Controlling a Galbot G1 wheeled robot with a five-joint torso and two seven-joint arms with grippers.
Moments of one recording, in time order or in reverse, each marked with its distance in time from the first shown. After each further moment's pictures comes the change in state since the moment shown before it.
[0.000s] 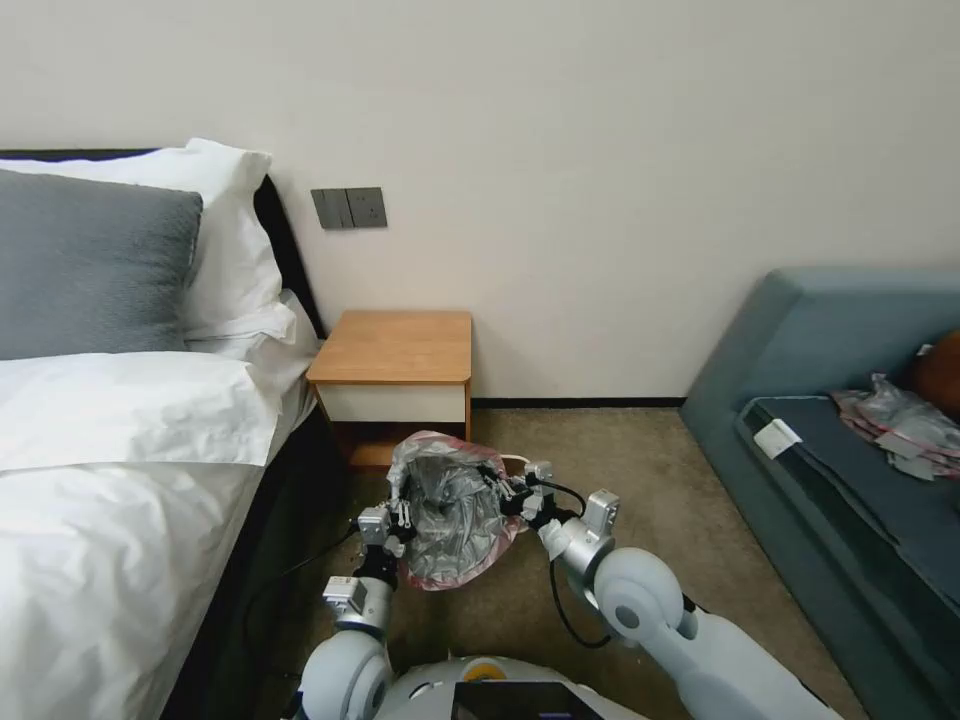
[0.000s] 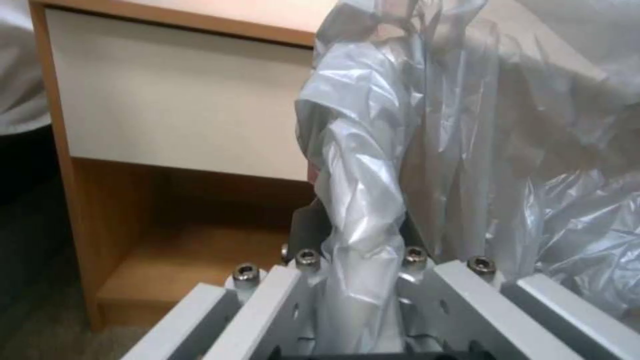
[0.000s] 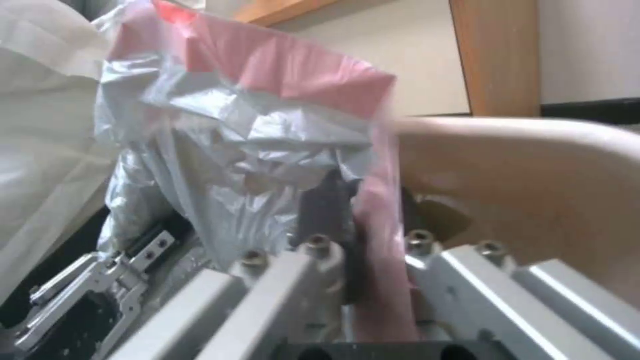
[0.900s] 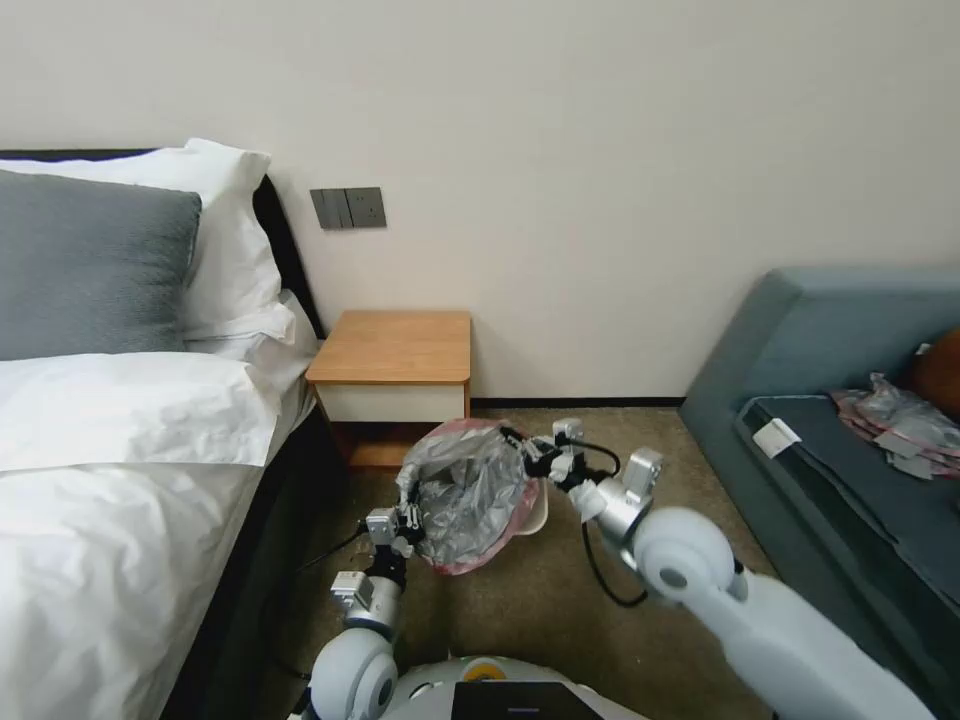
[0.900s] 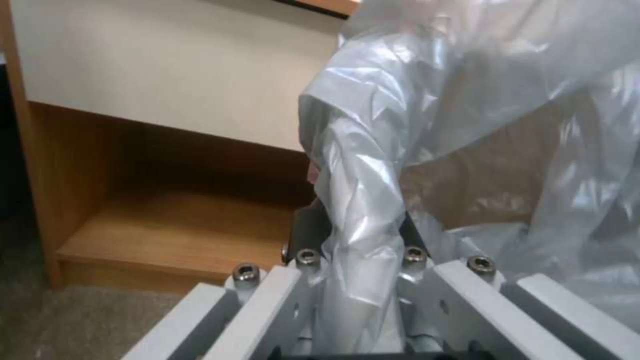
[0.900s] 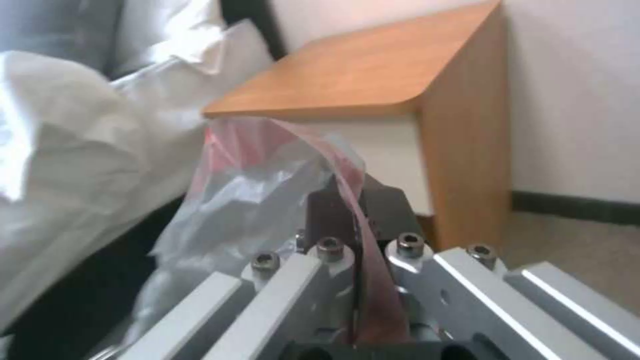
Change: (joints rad) left arm -0.022 0.008 0.039 0.008 -0.088 0.040 -0.019; right arm 0.090 -0.126 0.126 0.073 0.128 -0.031 -0.037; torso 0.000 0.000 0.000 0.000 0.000
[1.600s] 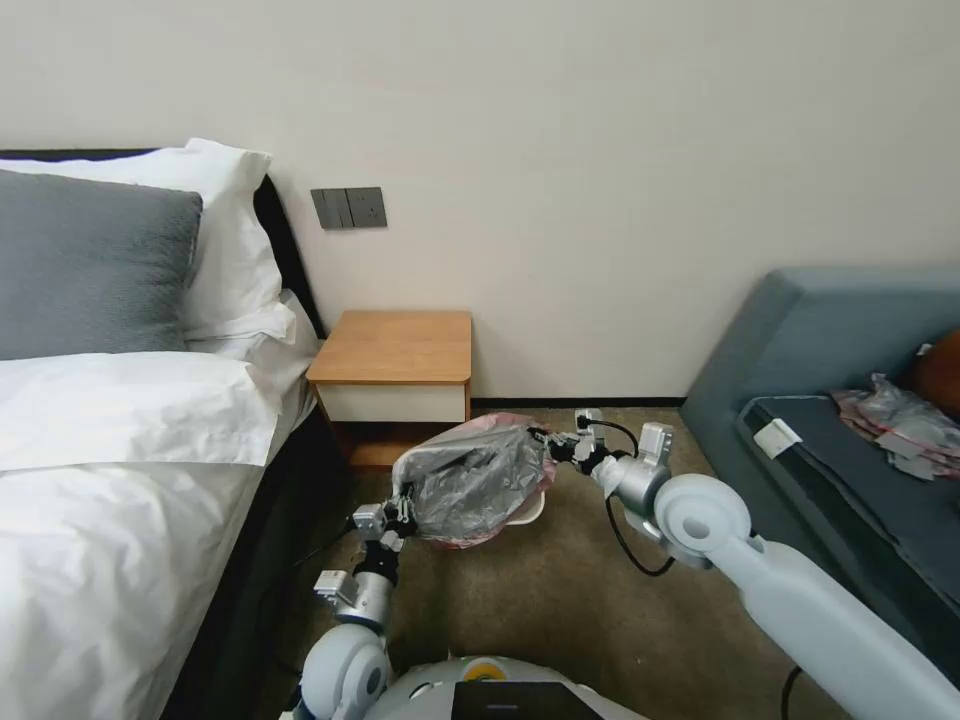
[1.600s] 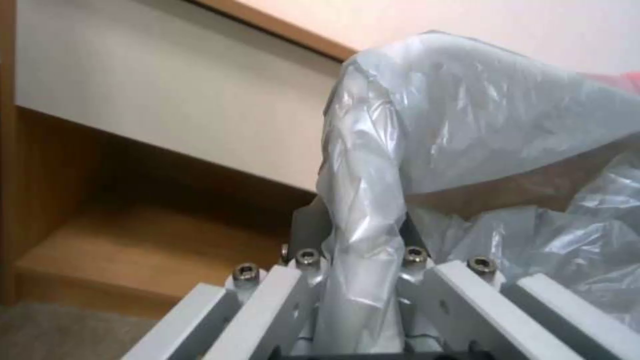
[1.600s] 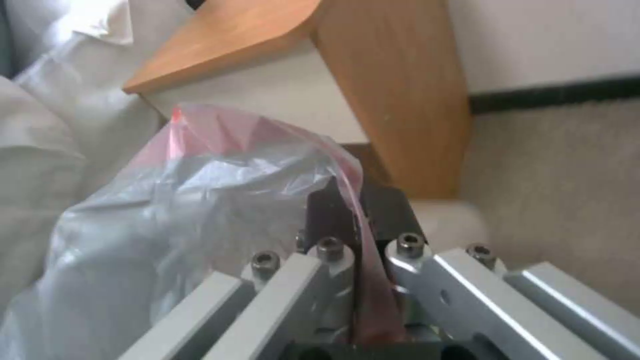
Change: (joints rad) left arm -0.002 -0.024 -0.069 0.013 -0.144 -0.080 0.130; right arm 0.071 -0.077 0.089 -0.114 0.372 -0.150 0.105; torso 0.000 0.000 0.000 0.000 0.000
